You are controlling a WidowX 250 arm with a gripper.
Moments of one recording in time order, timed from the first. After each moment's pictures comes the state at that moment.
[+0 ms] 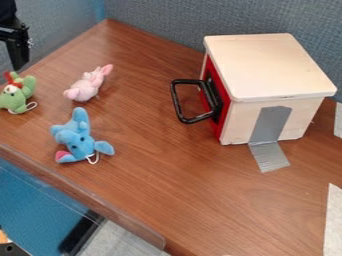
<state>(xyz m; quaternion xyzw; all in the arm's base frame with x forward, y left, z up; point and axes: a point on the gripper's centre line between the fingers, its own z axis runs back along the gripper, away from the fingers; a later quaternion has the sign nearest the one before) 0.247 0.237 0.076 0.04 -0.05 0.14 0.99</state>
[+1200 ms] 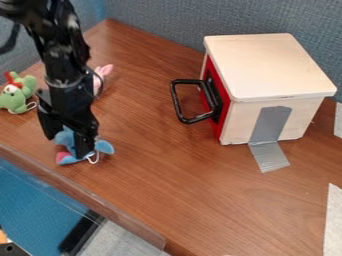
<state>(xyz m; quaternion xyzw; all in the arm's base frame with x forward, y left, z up) 0.232 0.099 0.006 0.03 -0.01 -0.03 1.00</state>
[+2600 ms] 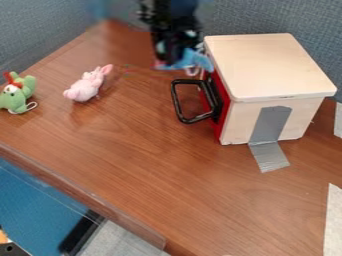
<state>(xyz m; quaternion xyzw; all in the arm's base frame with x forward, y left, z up) 0.350 0.011 0.122 -0.02 -0.11 -0.15 0.98</state>
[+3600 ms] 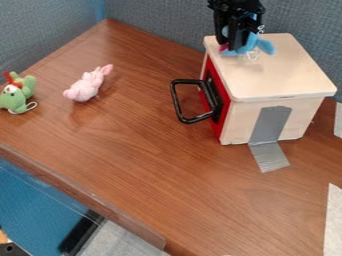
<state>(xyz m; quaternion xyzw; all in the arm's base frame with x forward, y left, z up) 0.424 -0.033 0.124 -0.06 -0.11 -0.24 0.96</state>
